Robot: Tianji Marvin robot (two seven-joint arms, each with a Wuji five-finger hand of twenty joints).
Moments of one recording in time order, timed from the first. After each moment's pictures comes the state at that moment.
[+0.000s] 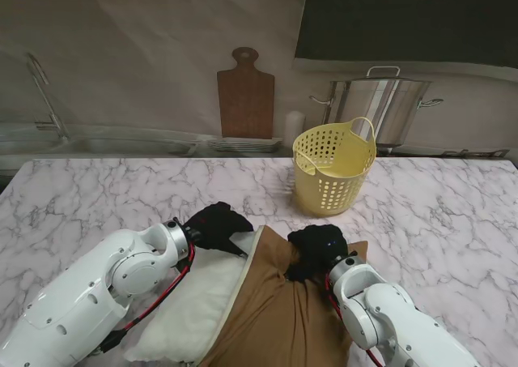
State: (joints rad) left arm 1.33 -1.03 -1.00 -1.58 0.88 -0.34 -0.22; right arm -1.58 -1.06 1.03 -1.69 -1.16 0.14 0.00; left_hand 1.10 -0.32 -0.05 -0.05 0.64 0.11 0.57 0.75 0.75 0.12 0.26 0.70 0.69 0.21 0.38 0.70 0.27 0.19 0.41 0.74; right_hand 0.46 -0.68 0.57 -0.31 0.76 -0.11 0.79 0.45 1.13 0.01 0.73 0.78 1.22 -0.10 1.25 0.67 0.76 0.19 1.59 0.73
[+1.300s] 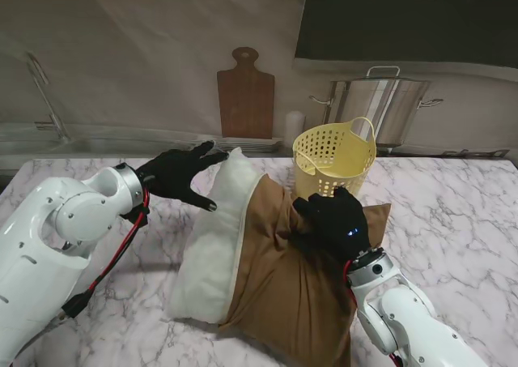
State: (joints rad) left arm 1.28 -1.00 -1.28 -1.75 0.74 -0.21 -0.58; right arm -1.66 -1.06 1.15 -1.75 -1.36 0.02 -0.59; left_hand 0.67 -0.30 -0.02 -0.04 0.17 0.14 -0.01 0.23 0.11 0.24 -0.03 0.03 0.27 0.23 0.12 0.31 0.08 0.16 0.41 0.43; right_hand 0.58 -0.57 0.60 -0.31 0.79 -0.18 0.80 0.59 1.14 -0.01 0.77 0.82 1.24 -0.11 1.30 0.70 0.76 0.16 1.60 0.70
